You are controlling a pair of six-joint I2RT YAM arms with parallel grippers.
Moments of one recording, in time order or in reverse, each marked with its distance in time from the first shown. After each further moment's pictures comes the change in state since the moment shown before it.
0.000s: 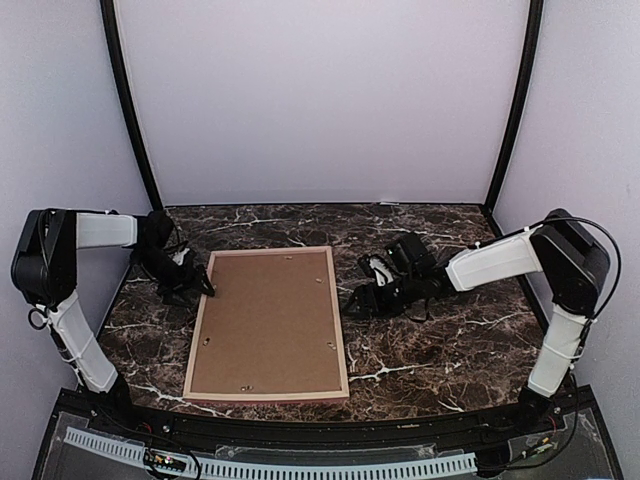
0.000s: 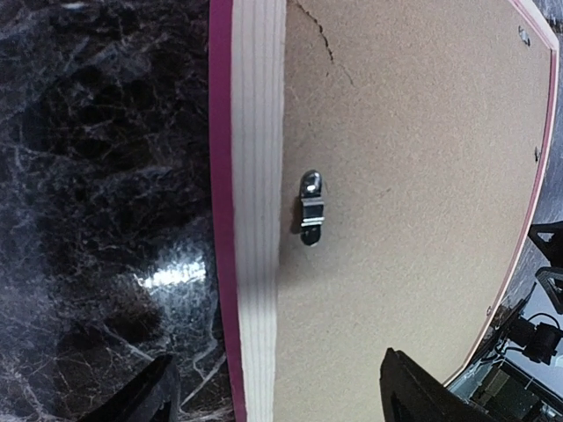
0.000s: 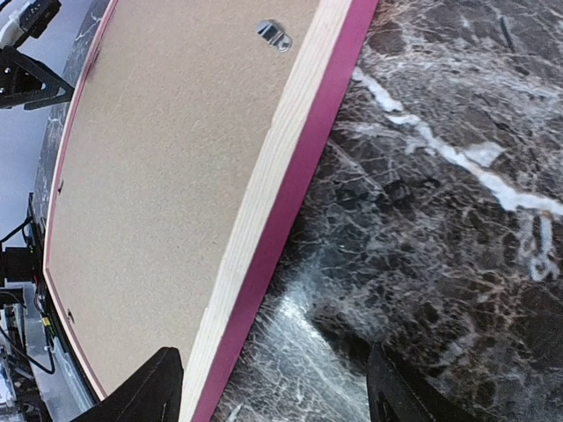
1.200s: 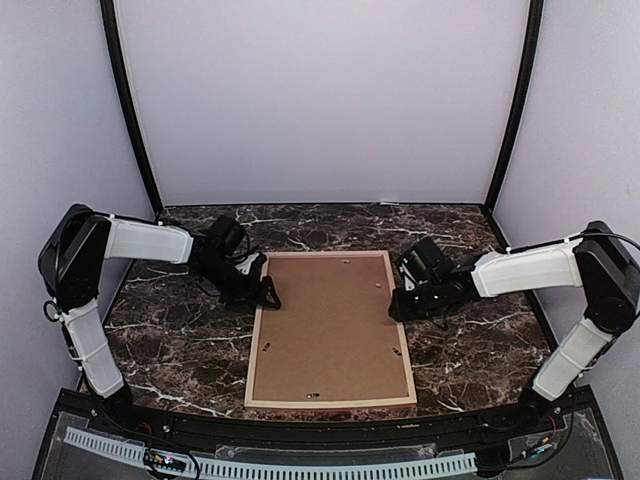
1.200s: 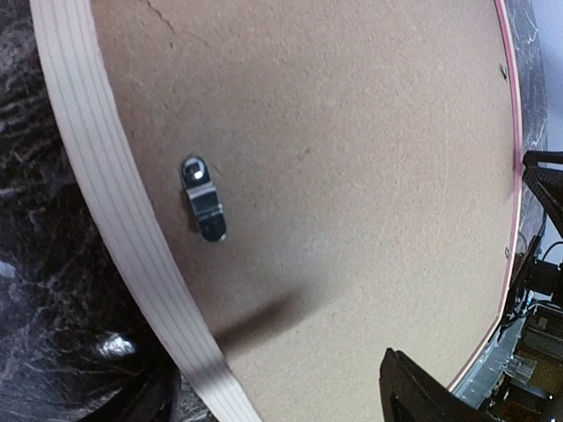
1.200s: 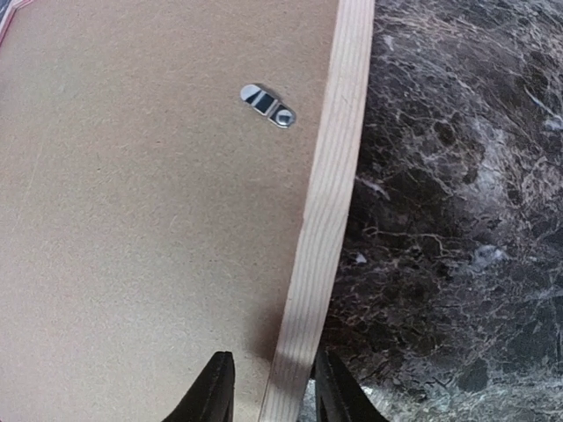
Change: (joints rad) left arm -0.442 0.082 0.008 0.315 0.013 -0.177; right arm 0.035 -0.197 -0.092 -0.249 0.497 0.070
